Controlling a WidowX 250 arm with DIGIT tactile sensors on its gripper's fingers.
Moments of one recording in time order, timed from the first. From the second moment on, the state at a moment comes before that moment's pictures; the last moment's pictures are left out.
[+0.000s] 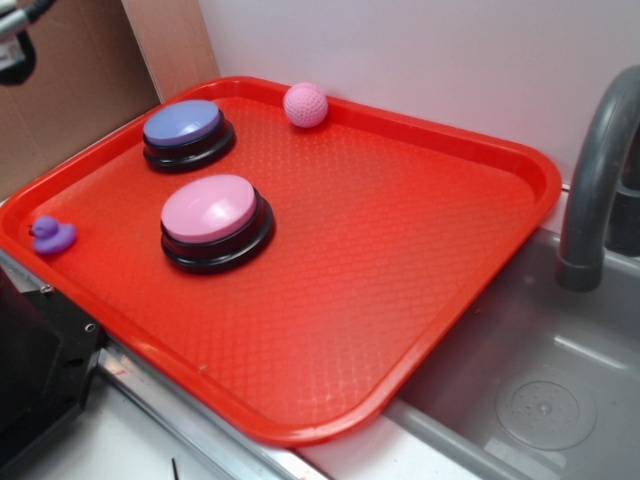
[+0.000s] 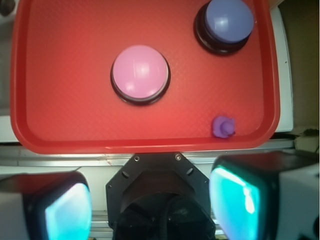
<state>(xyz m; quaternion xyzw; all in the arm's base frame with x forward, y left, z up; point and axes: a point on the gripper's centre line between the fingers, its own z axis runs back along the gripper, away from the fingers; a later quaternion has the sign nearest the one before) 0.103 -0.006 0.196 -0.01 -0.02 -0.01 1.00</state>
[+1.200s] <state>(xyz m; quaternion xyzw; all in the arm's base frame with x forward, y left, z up) 0.196 0.058 0.077 0.05 0.01 -0.02 1.00</state>
